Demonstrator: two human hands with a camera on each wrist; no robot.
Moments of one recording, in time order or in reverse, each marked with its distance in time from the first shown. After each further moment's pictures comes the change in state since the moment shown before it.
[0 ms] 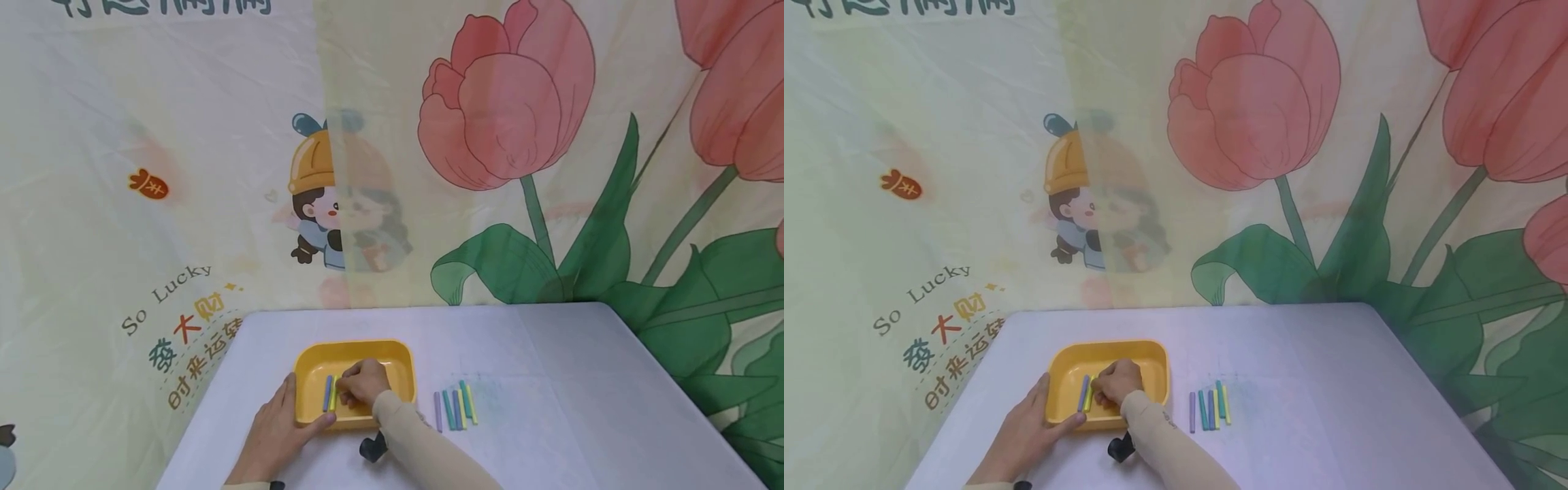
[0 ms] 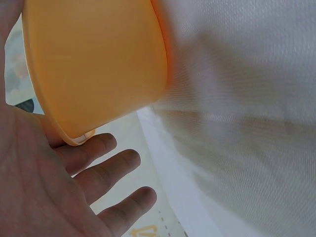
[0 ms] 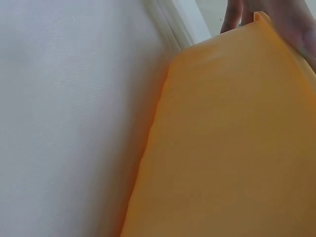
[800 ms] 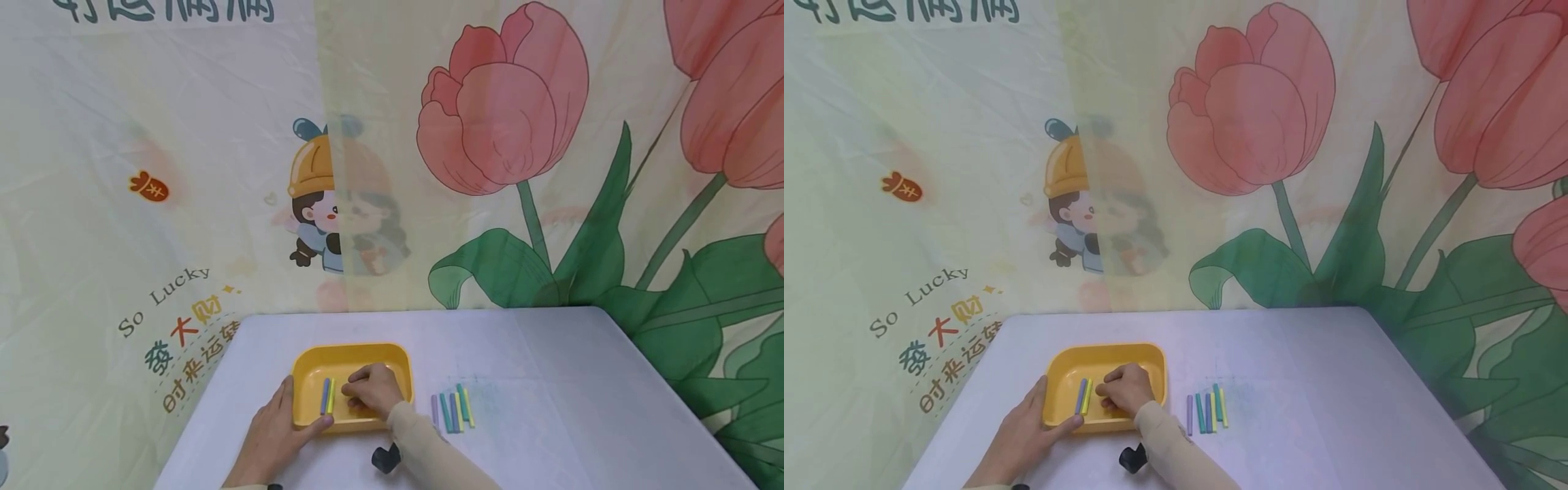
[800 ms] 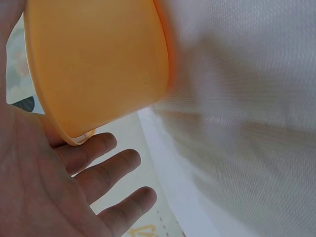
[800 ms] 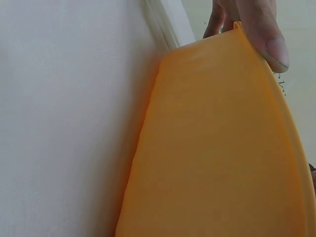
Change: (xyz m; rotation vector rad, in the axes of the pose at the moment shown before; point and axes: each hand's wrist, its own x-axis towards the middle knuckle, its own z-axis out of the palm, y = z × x) left_hand 0.002 -0.006 0.005 -0.013 0.022 0.031; right_hand -0.017 0.003 -0.022 -0.068 0.016 -0.098
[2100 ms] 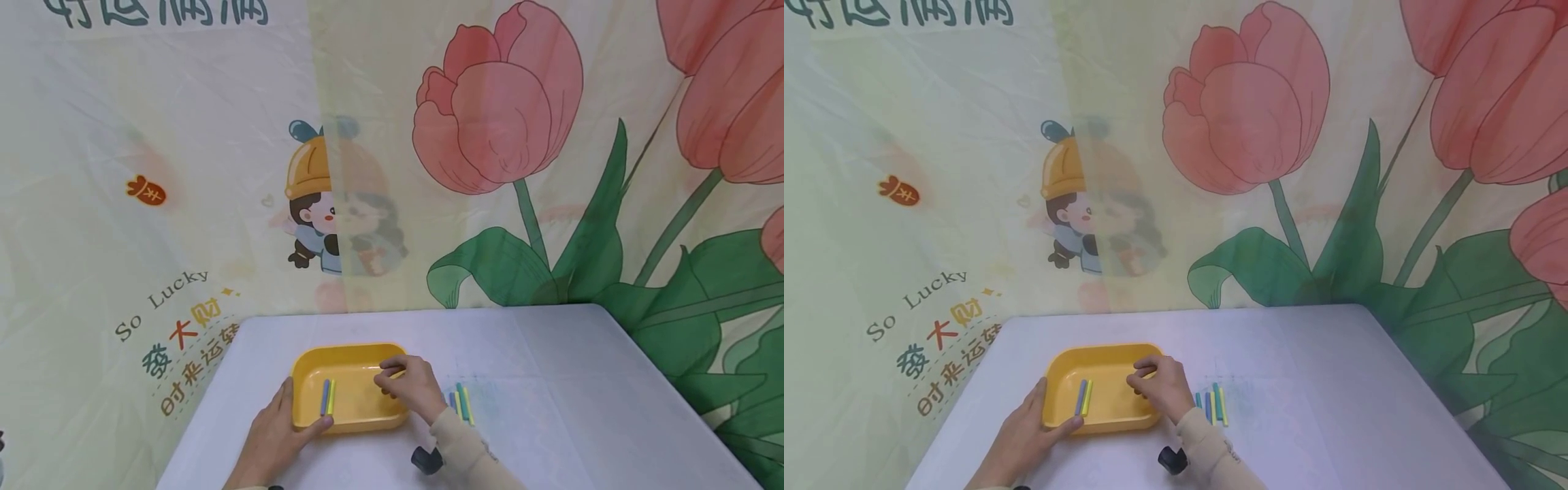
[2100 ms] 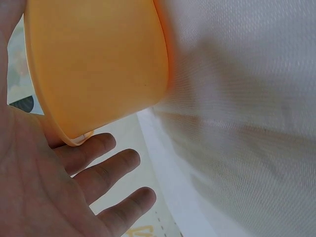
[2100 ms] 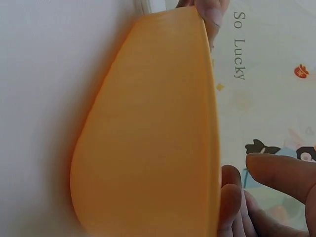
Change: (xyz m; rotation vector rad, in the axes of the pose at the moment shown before) left_hand 0.000 0.002 0.000 -0.024 -0.009 -0.008; right_hand -0.024 -0.003 -0.070 -0.124 0.034 -0.183
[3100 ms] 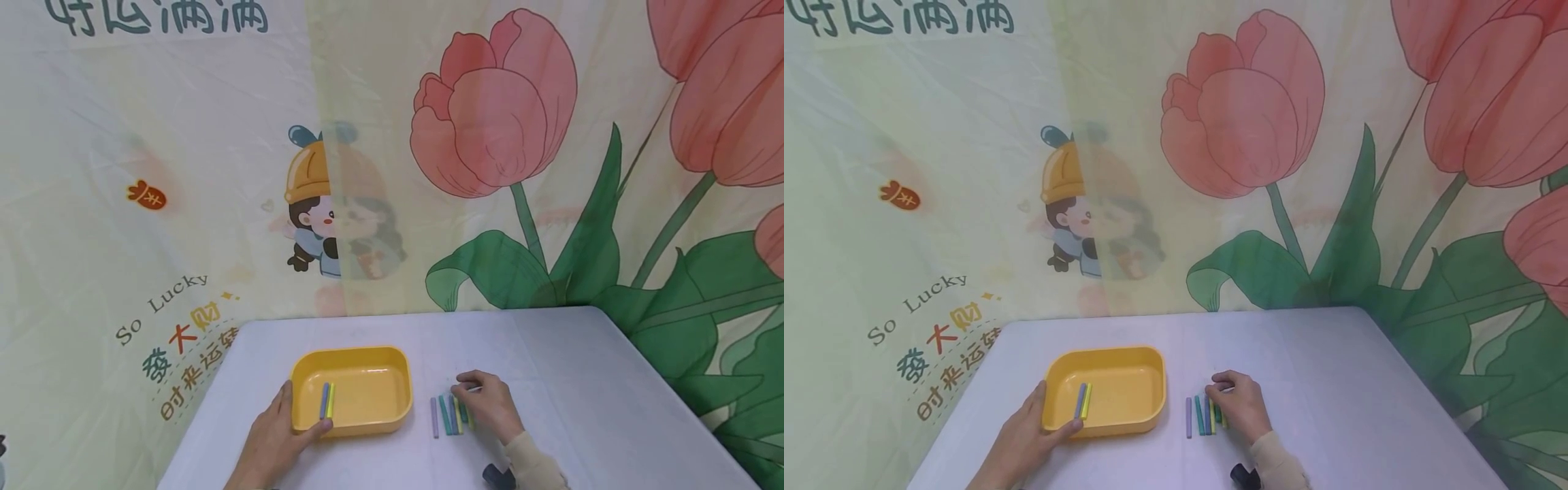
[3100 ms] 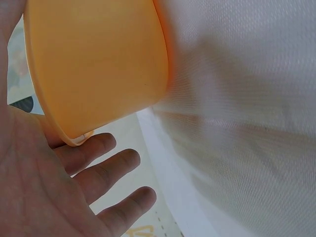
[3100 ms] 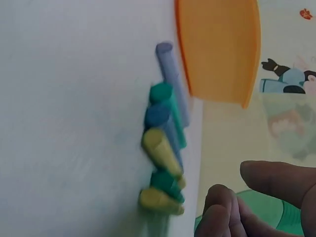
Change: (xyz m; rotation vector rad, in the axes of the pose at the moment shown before) left_hand -0.004 0.002 -0.002 -0.019 -0.008 0.002; right_hand -0.029 0.075 -0.096 -0.313 0.283 0.218
